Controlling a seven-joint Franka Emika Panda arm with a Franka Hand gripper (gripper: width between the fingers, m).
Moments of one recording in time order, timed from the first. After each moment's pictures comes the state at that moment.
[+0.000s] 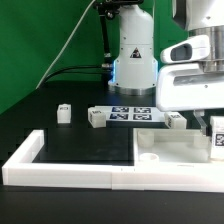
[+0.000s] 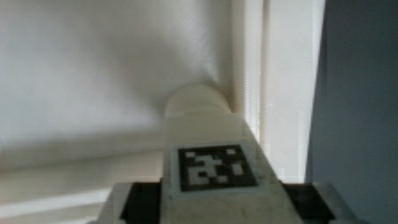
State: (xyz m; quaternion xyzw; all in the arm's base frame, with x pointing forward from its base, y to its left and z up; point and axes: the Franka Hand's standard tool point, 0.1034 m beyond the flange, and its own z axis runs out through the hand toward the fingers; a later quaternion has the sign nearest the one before) arm 0.612 0.121 0.069 -0.99 0.13 -0.08 0.06
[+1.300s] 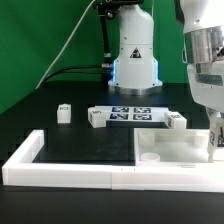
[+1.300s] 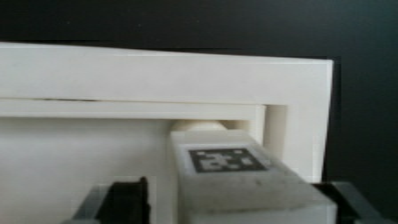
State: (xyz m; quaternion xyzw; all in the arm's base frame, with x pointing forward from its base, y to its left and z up) arm 0.612 0.123 0.069 -0.74 0.66 -0.02 0.12
